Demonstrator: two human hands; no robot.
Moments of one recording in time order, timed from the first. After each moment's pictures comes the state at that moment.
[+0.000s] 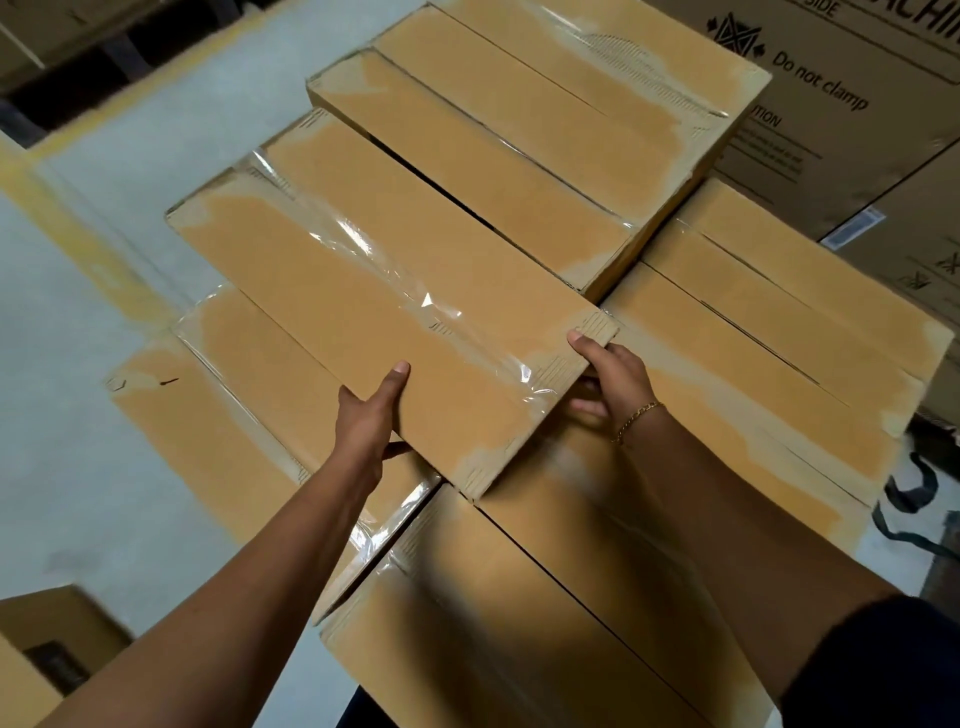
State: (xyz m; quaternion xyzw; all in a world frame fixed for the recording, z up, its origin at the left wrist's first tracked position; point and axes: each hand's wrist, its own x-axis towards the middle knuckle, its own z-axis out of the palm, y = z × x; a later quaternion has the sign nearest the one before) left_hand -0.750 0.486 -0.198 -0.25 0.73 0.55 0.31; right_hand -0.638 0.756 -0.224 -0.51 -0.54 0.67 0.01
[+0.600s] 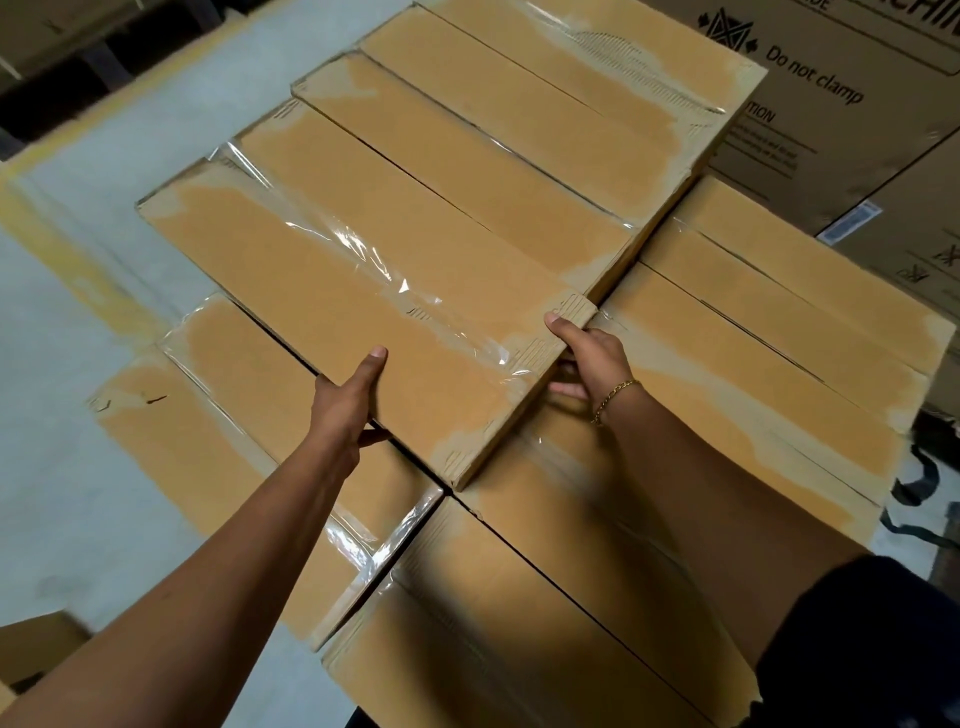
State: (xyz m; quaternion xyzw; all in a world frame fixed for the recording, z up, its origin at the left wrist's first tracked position) left_hand -0.800 0.482 -0.214 -0.25 0.73 0.55 0.31; right_hand -0.686 0.759 -0.245 -0.52 -0.52 0.68 0.02
